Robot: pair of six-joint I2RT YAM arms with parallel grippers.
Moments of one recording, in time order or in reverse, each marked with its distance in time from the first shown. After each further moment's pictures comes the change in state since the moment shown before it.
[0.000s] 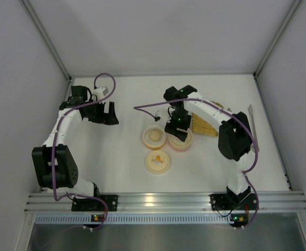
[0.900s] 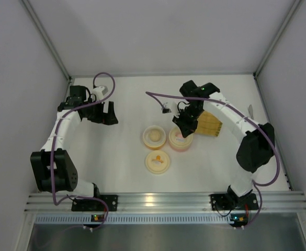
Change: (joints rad) left arm 0.000 -0.042 0.000 -0.009 0.000 0.014; right arm -0.083 -0.263 -0.117 0.018 -0.311 0.016
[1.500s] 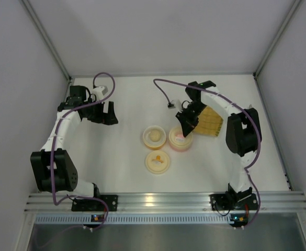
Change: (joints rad) left arm 0.000 0.000 0.000 0.000 -0.002 -0.002; right arm -0.145 0.257 0.045 -0.002 -0.169 0.001
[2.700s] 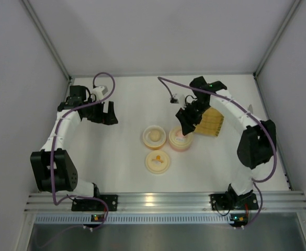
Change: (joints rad) left arm 0.000 -0.001 0.000 -0.001 -0.002 0.000; right arm 0.008 -0.190 -0.077 0.108 0.048 0.081
